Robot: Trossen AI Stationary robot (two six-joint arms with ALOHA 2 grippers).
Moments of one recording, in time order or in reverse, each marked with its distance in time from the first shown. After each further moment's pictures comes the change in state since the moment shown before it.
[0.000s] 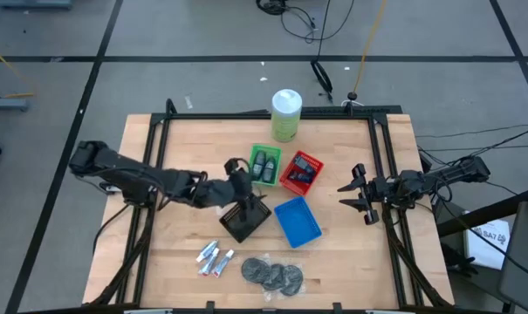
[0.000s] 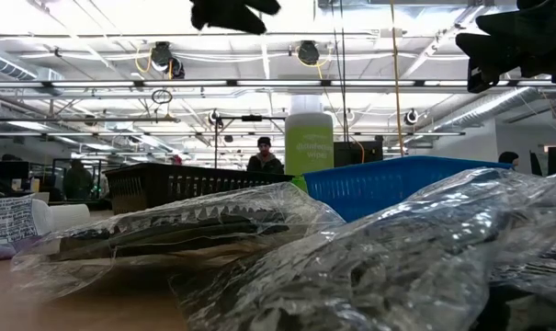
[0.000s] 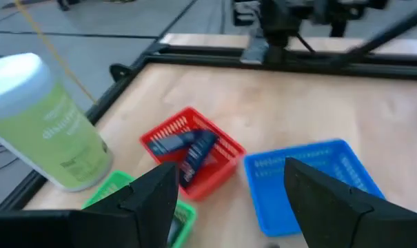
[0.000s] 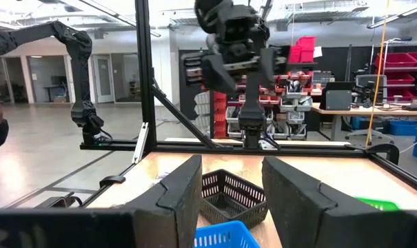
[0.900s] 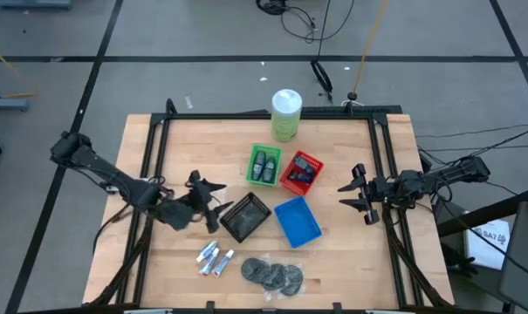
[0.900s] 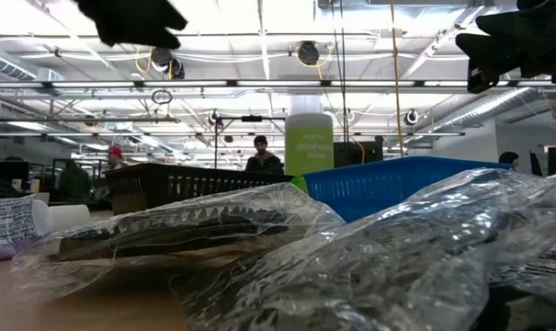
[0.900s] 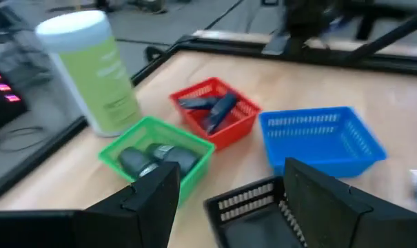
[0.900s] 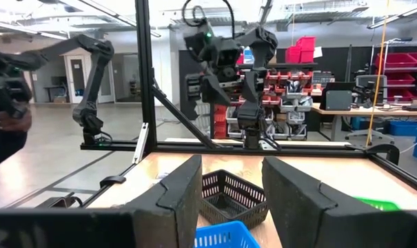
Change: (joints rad) left arm -0.242 -0.298 -0.392 0.020 -0.306 -0.243; right arm 0.000 0.000 0.000 0.000 0.000 0.000
